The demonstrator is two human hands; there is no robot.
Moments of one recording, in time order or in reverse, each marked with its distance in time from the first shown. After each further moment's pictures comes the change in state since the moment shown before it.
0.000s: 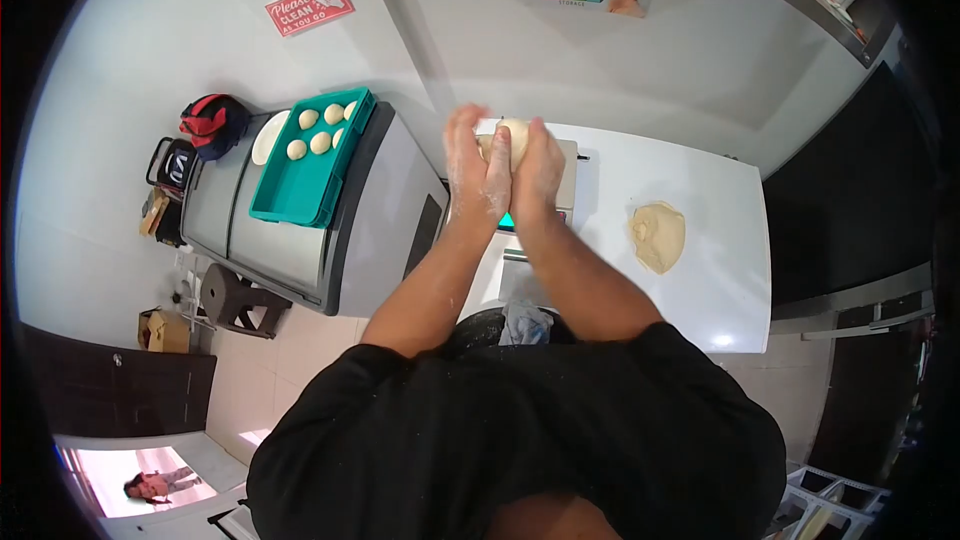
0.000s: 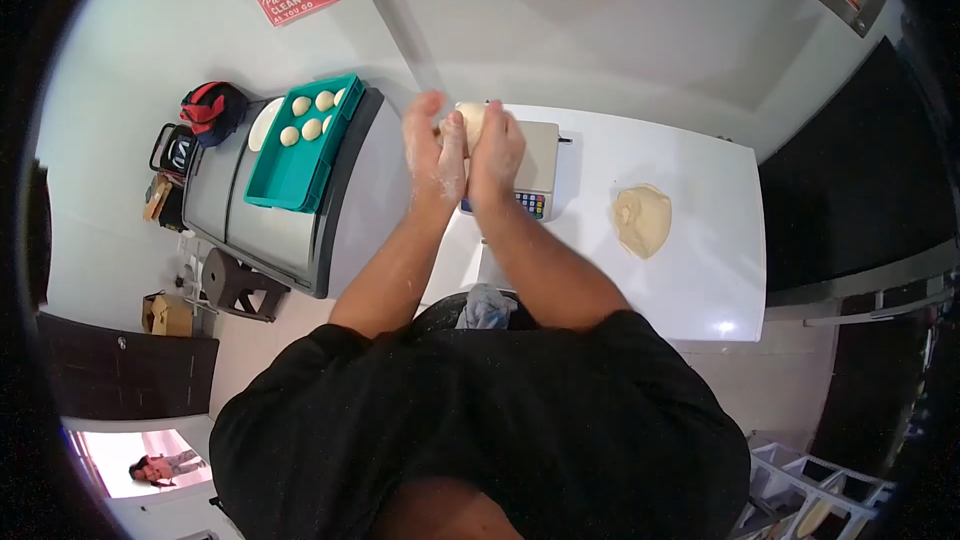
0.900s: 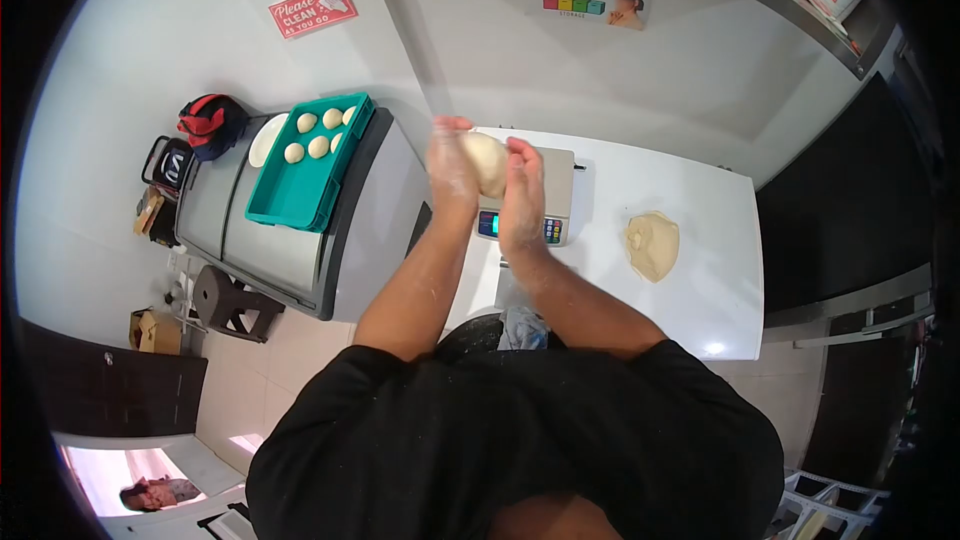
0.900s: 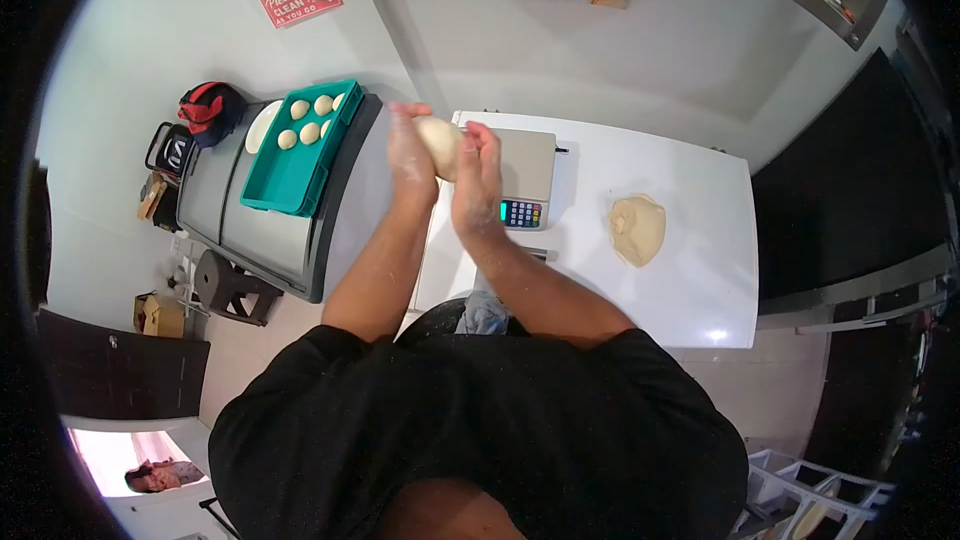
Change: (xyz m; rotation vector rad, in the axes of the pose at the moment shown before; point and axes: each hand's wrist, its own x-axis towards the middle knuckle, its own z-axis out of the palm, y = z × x) left_hand 0.029 0.000 -0.009 -0.611 0.223 -0.576; right_hand -0.018 0.006 -0.001 -0.270 -0.146 -0.251
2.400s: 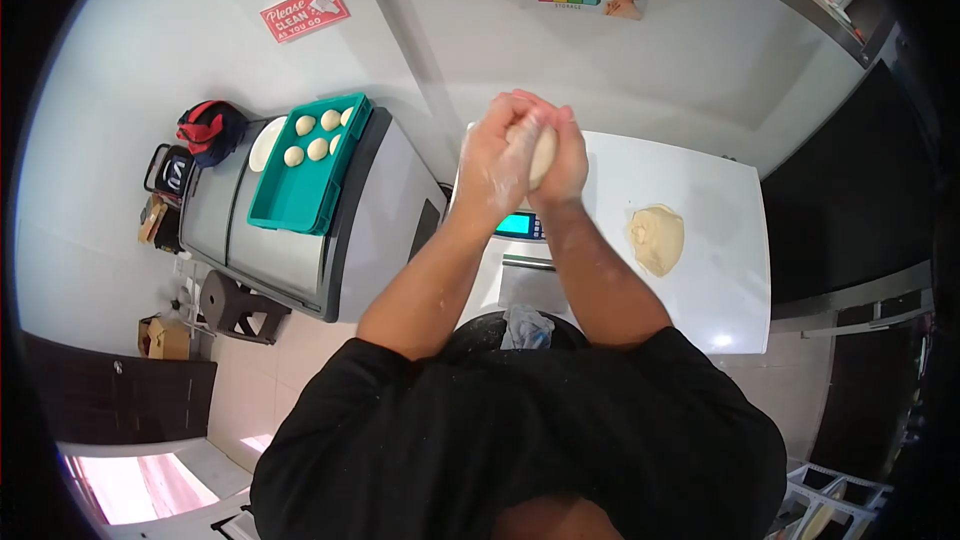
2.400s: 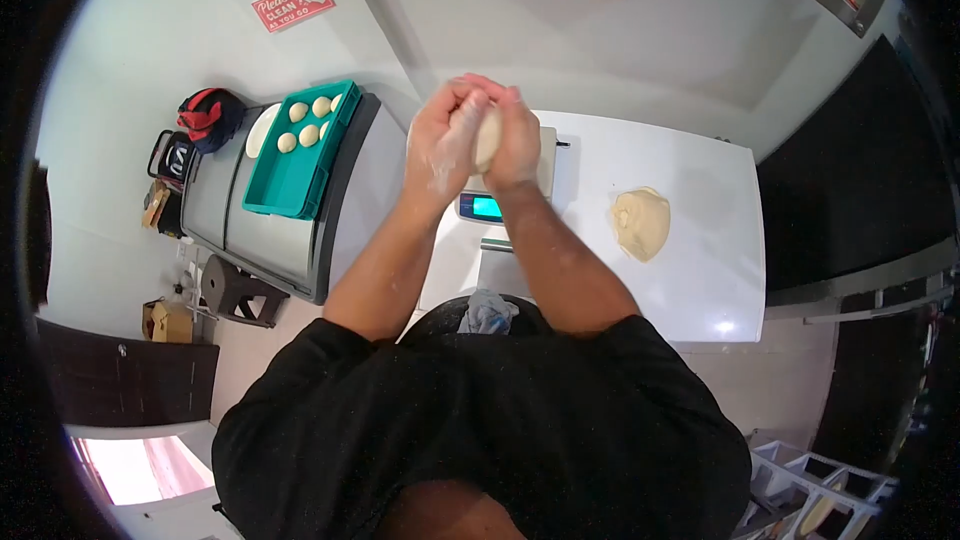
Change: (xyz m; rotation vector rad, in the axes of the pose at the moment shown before) left_hand -0.037 0.047 0.046 0.536 -0.444 0.291; right_hand 0.043 -0.048 -0.007 0.140 -0.184 -0.041
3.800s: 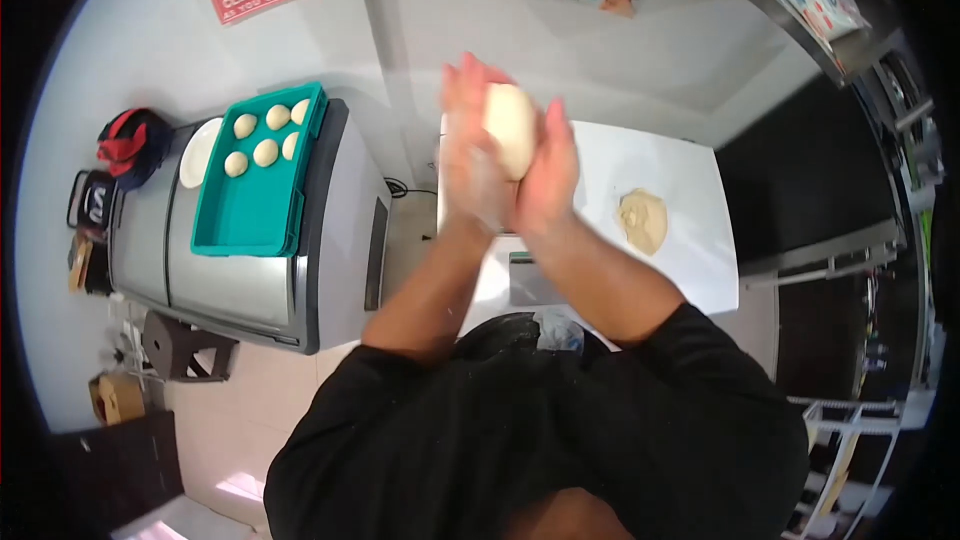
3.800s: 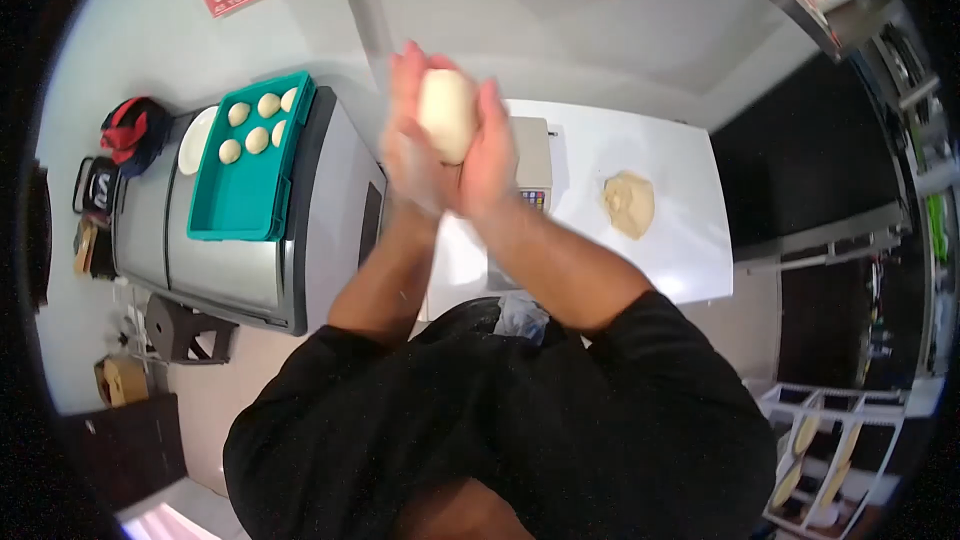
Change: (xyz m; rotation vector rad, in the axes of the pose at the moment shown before) left_hand 0.014 -0.083 -0.113 -0.264 -0.068 0.782; right_hand -0.033 0.025 0.128 0.375 0.021 0.172
